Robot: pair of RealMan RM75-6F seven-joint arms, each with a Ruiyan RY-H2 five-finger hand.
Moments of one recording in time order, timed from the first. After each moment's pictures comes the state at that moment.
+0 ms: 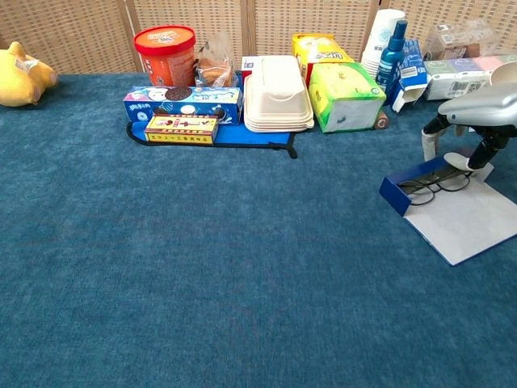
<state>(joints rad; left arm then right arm) 0.00 -1.14 -0.04 -1.47 1.60 1.66 -0.23 0.82 -1.29 0.05 -1.50 -0.87 0.74 -0.51</state>
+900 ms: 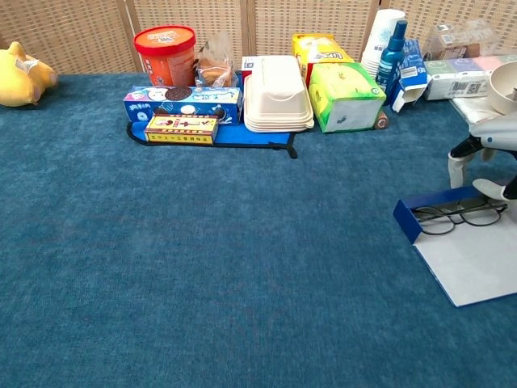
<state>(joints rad) -0.01 -1.11 -0.04 -1.50 1.62 1.67 -0.23 0.72 -1.21 -0.02 -1.68 -0.95 0.86 -0.46</state>
